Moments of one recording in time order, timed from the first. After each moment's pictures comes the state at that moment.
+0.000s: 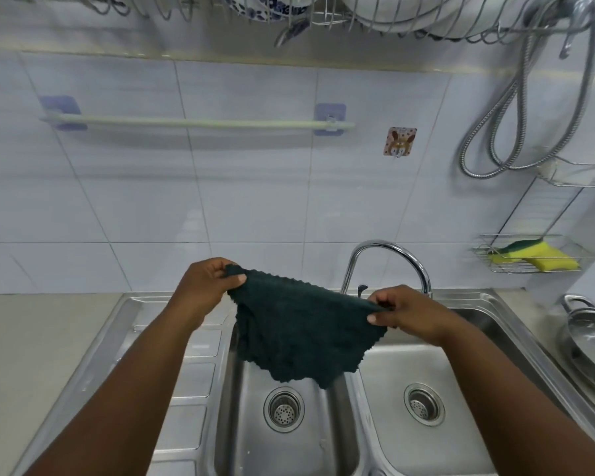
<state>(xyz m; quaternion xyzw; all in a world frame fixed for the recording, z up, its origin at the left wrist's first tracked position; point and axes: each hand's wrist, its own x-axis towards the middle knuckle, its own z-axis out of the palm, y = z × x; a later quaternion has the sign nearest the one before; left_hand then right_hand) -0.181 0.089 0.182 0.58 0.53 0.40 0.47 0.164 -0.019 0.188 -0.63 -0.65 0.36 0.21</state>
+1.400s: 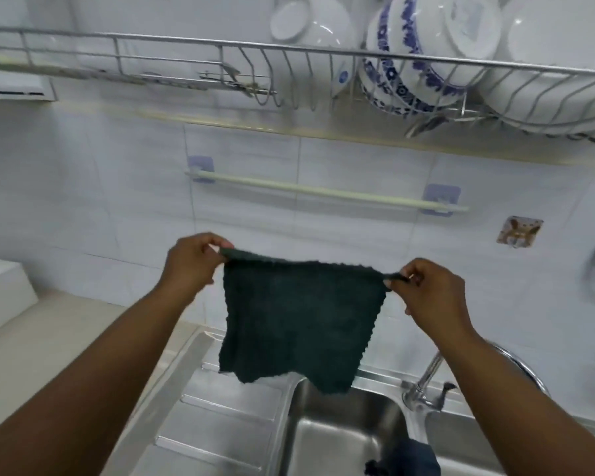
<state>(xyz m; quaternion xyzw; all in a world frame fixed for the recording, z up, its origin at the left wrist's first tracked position) -0.323 0.146 0.280 0.54 0.61 0.52 0.26 0.032 0.099 0.287 -0.65 -0.59 0.13 0.45</state>
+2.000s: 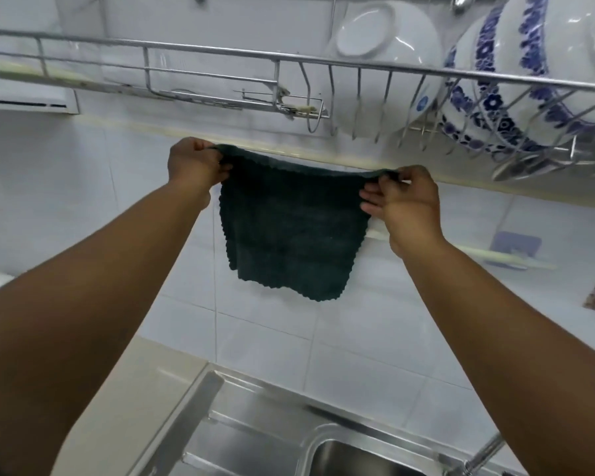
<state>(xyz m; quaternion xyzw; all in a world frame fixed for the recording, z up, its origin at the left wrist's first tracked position) -0.388 0.293 0.421 0.38 0.51 0.71 0.30 -0.096 0.261 0.408 -0.40 -0.52 0.35 0.67</state>
